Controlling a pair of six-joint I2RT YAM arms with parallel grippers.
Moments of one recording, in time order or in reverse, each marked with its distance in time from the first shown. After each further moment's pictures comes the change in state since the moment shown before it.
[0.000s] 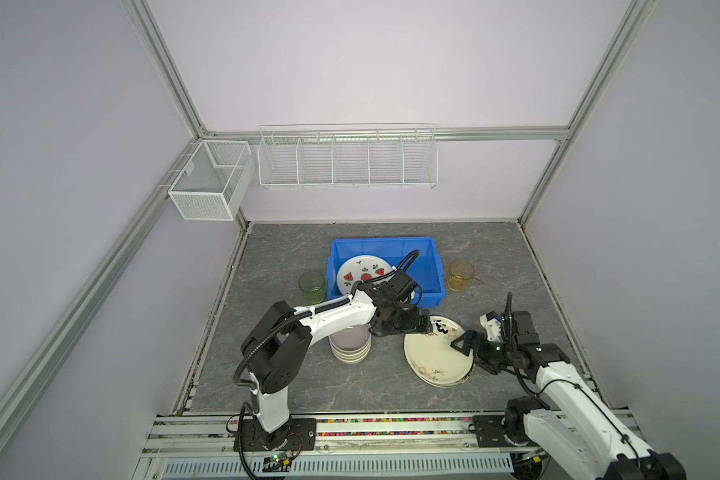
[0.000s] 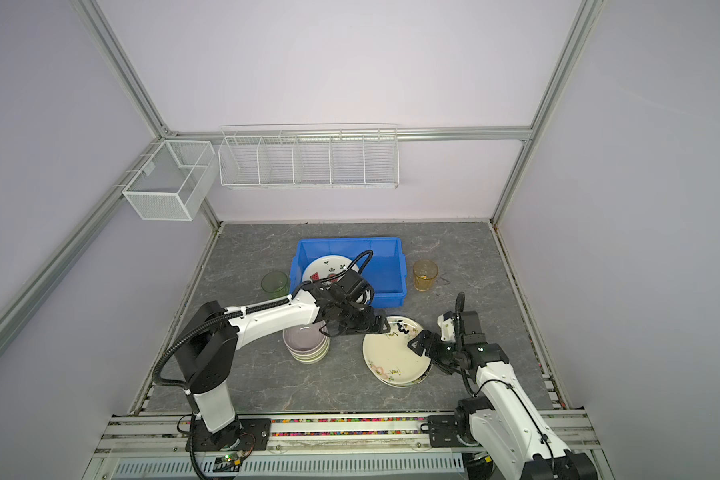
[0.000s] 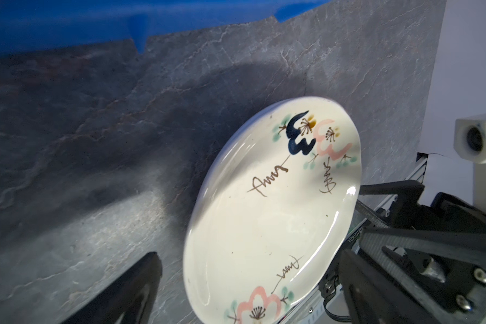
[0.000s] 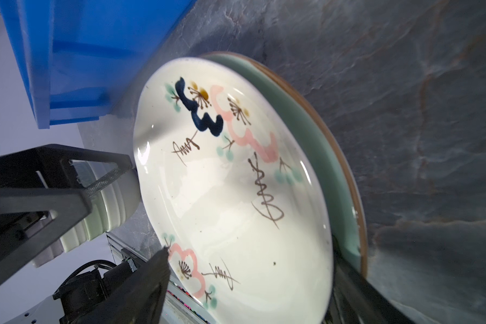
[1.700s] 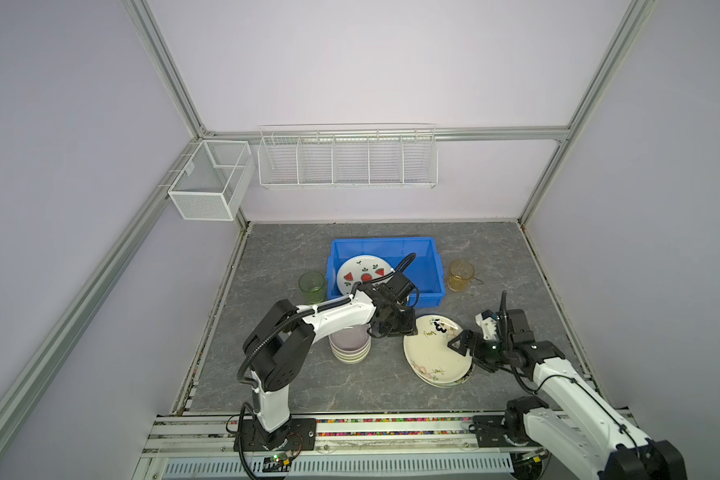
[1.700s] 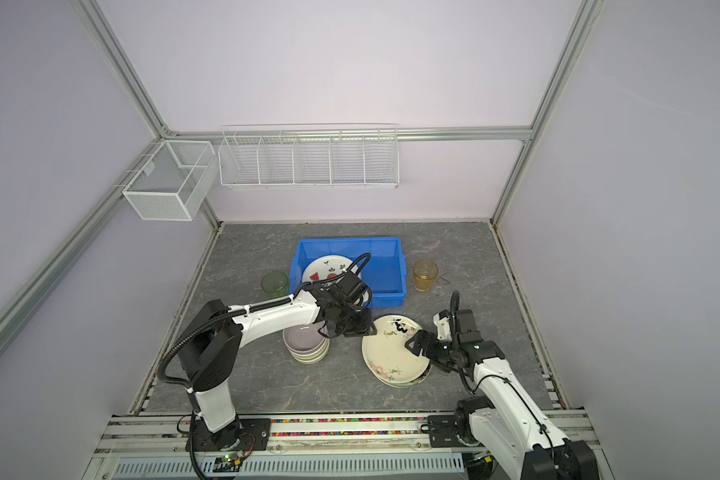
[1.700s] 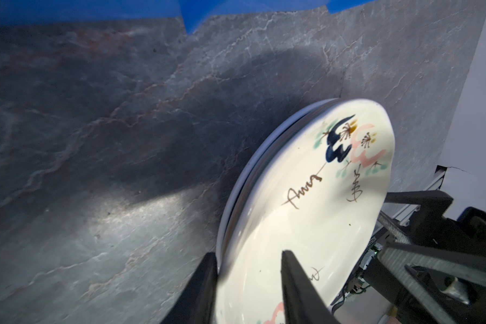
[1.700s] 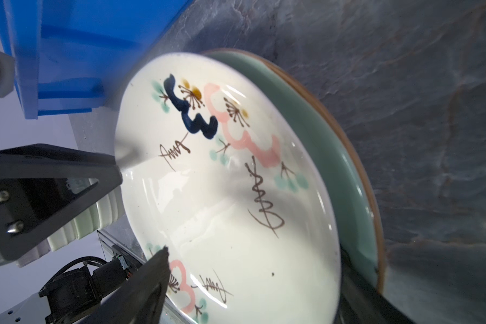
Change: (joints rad) left arm 0.013 0.011 -0.022 -0.010 -0.011 -0.046; right arm 0.045 0.046 0.000 0.049 0.018 -0.007
